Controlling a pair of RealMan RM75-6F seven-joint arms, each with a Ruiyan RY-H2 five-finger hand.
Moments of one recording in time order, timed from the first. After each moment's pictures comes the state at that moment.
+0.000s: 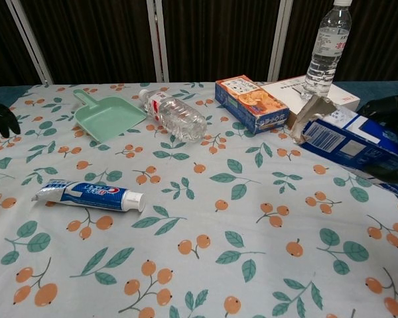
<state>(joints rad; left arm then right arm) -0.44 -1.27 -0.16 -1.74 1.14 1.07 0.60 0.38 -1.30 0.03 -1.98 -1.29 1.32 -0.34</state>
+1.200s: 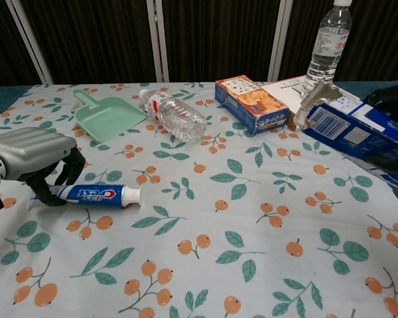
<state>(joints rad) -0.62 -1.55 -0.10 -1.54 1.01 1.05 0.75 0.35 -1.28 0.07 -2.00 -1.29 1.30 -0.30</state>
